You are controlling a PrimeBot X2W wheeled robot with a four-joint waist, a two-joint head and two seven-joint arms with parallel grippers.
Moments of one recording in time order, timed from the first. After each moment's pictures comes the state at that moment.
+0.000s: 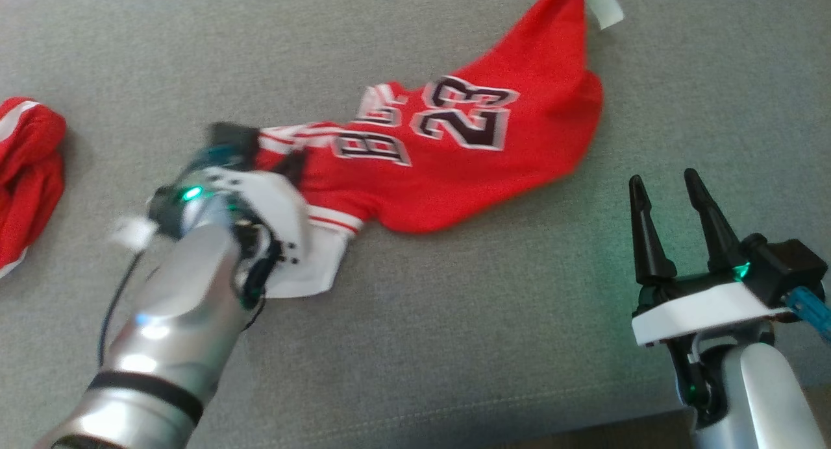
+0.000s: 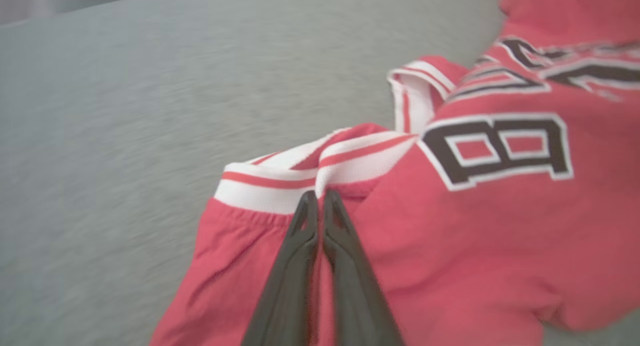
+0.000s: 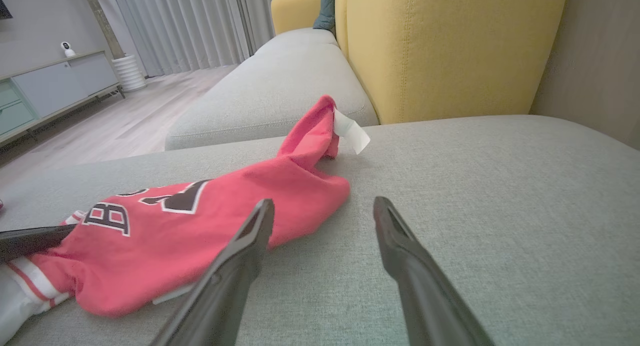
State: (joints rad) left arm -0.74 0.15 -0.66 0.87 -0.48 -0.04 0.00; right arm -0.10 -0.05 0.04 0.03 0.17 0.13 -0.05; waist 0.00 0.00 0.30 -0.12
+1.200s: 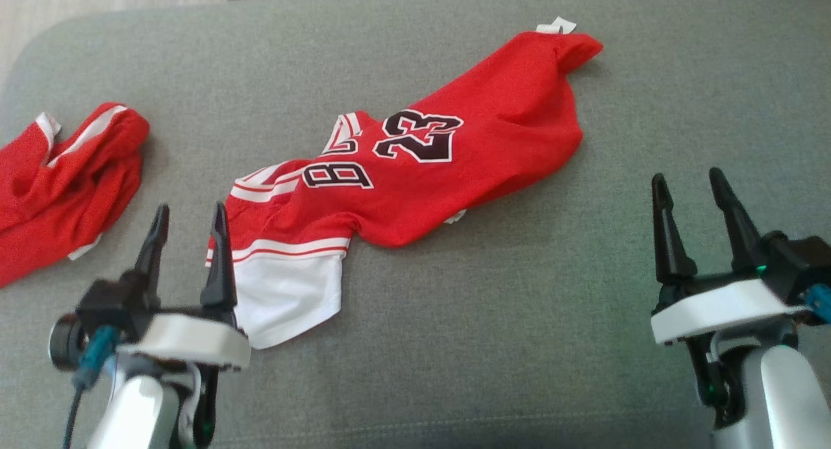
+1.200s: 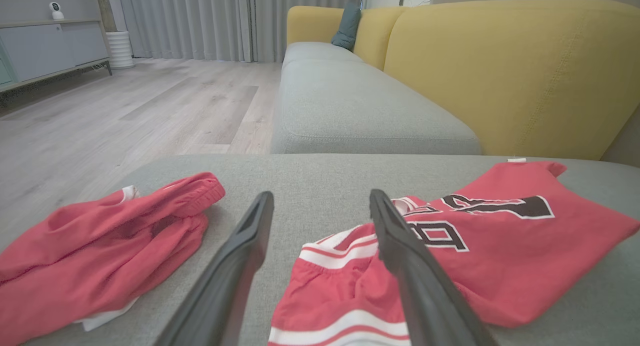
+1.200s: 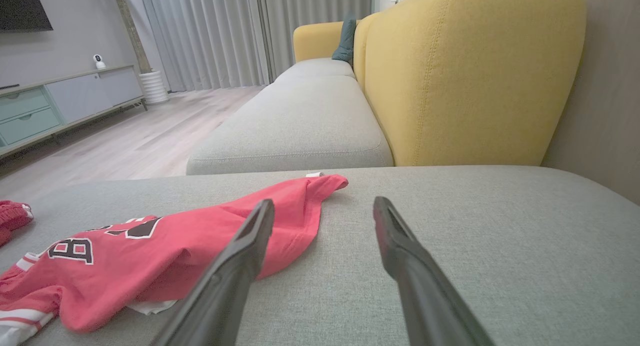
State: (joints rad) left arm -0.09 0.26 -0.27 0.08 -0.34 0.19 -0.25; right arm -0.08 -0.05 -0.02 -0.01 0.12 0.13 0.00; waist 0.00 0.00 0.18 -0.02
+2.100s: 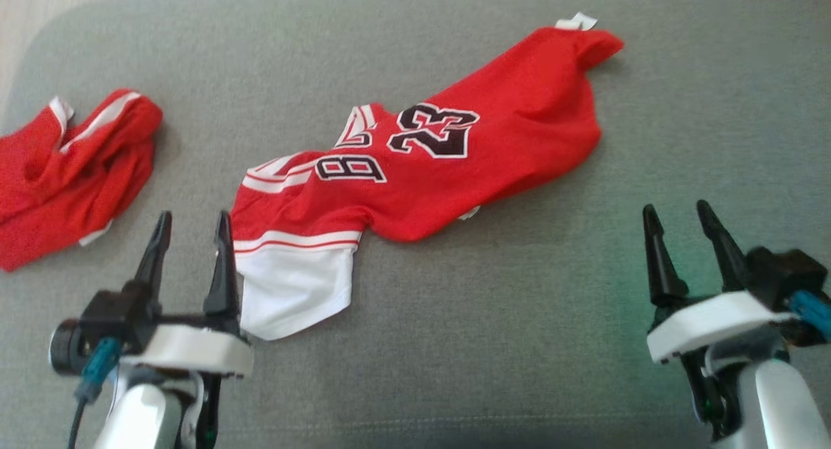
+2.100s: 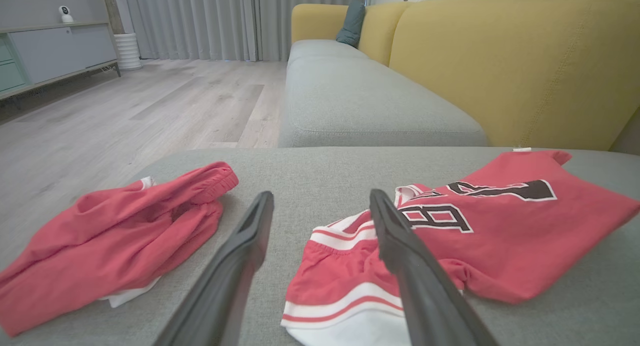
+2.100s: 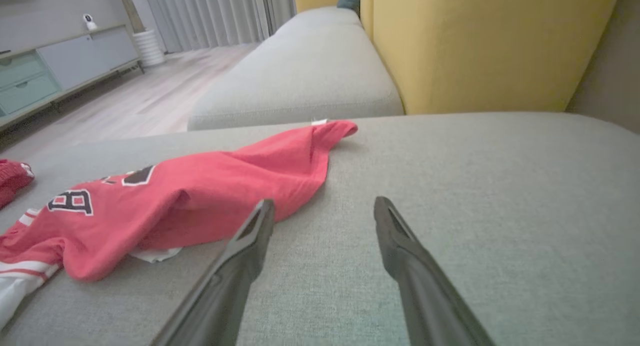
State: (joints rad) left arm -0.04 0.24 -0.25 0.03 -0.29 0.17 -0.25; right arm -0.04 -0.05 -0.02 0.02 0.14 0.13 0.05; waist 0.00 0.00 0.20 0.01
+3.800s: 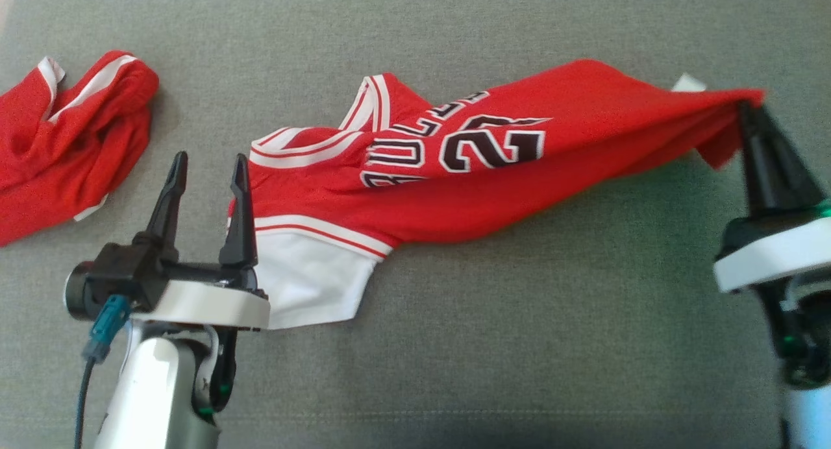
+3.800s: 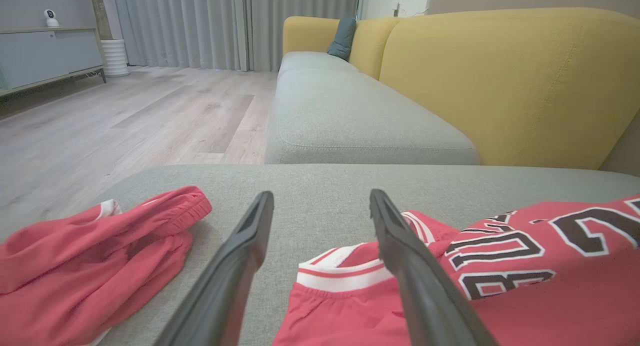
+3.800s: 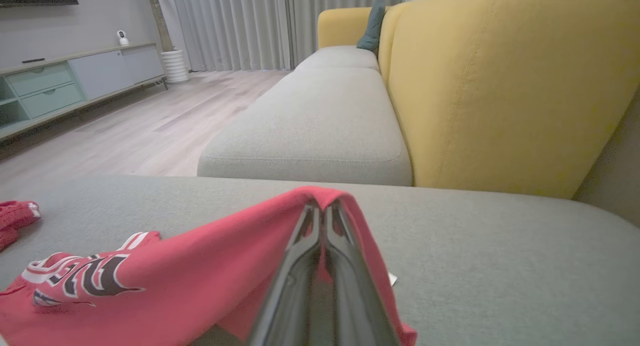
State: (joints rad) left arm -0.17 0.10 -0.15 0.07 -0.18 0.02 -0.25; right arm -0.17 -0.15 -0.06 -0.22 0.22 0.13 0.24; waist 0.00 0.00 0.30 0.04
